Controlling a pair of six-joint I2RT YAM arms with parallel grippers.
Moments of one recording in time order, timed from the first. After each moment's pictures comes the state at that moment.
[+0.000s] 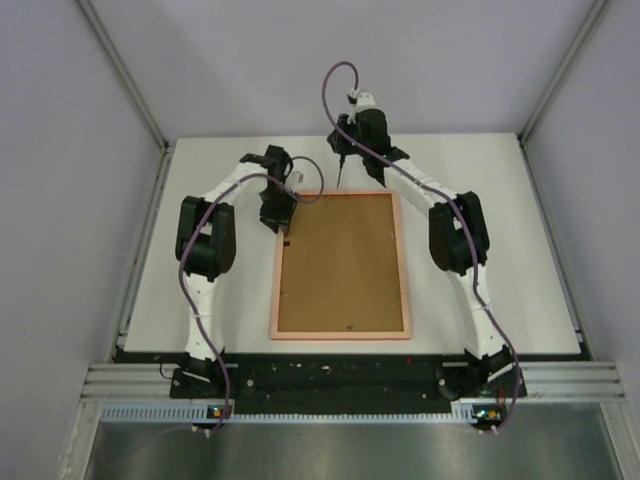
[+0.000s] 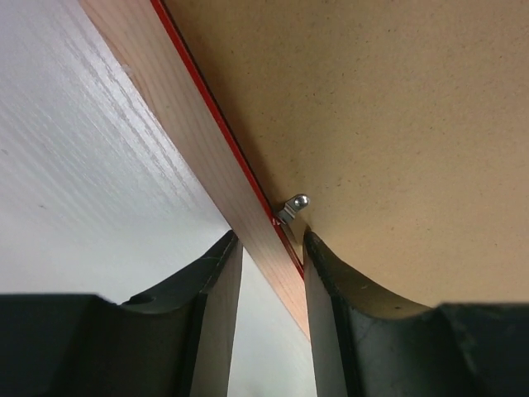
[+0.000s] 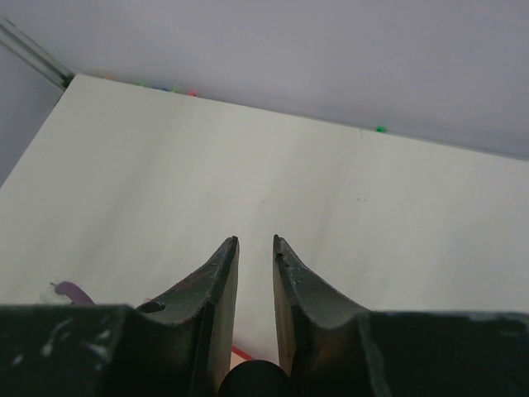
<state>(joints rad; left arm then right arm) -0.29 2.20 1.79 -0.98 0.13 0.02 0.47 2.34 2.03 0.08 -0.09 0.32</state>
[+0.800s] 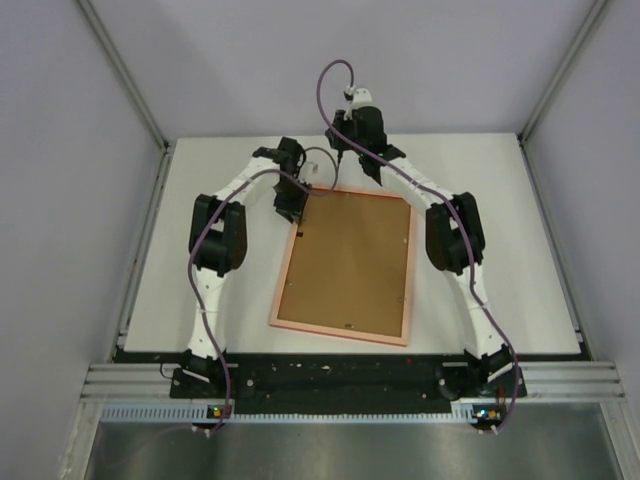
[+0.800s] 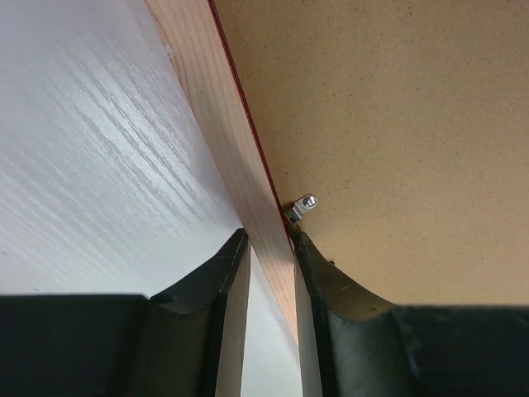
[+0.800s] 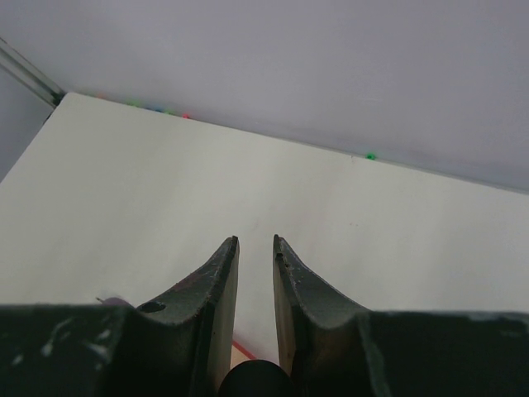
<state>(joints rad) -0.33 2.32 1.98 -0.99 0.17 0.03 0.48 2.38 2.09 0.09 -0.05 0.28</state>
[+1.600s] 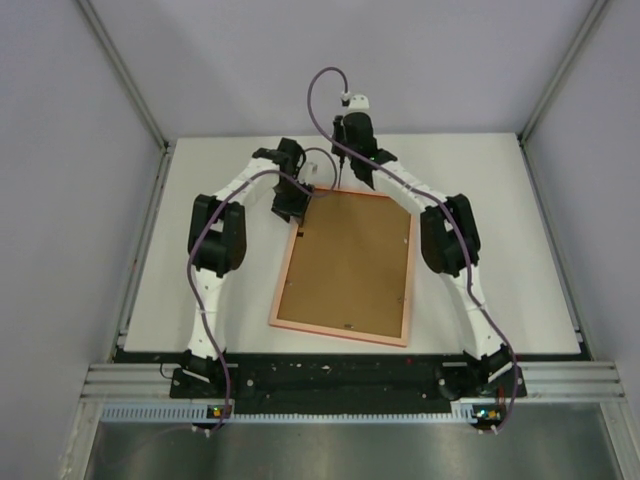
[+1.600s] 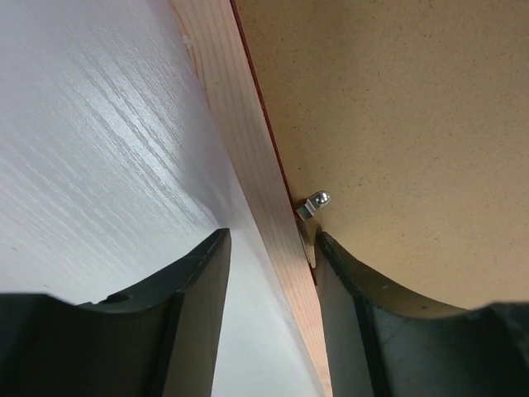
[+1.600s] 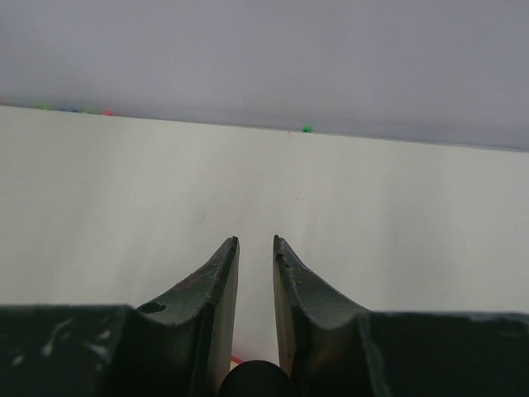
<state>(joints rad) -0.34 2.31 1.97 -0.97 0.15 0.04 0.52 2.38 2.10 0.02 0.19 0.27</state>
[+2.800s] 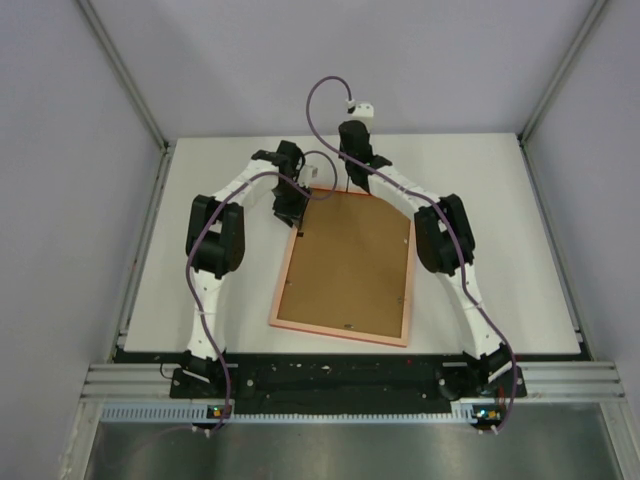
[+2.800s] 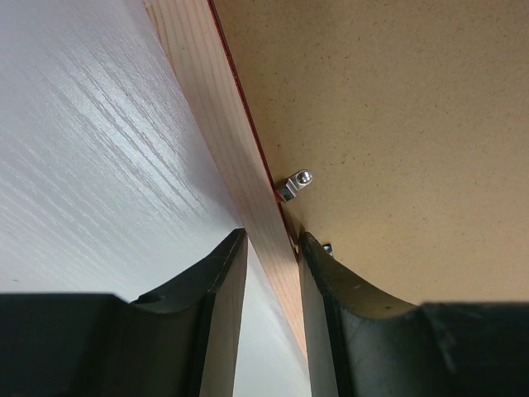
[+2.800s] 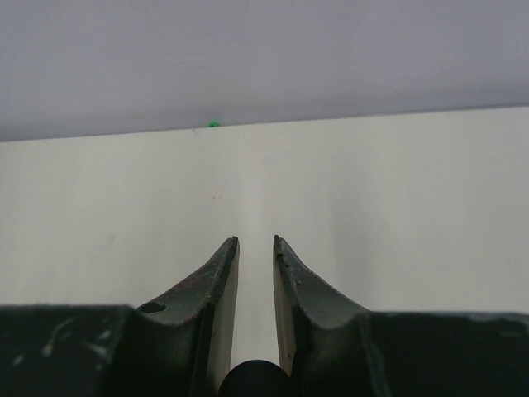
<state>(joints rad) -0.34 2.28 1.92 -0.97 0.18 0.04 0.54 2.43 2.09 0.01 0.47 0.27</state>
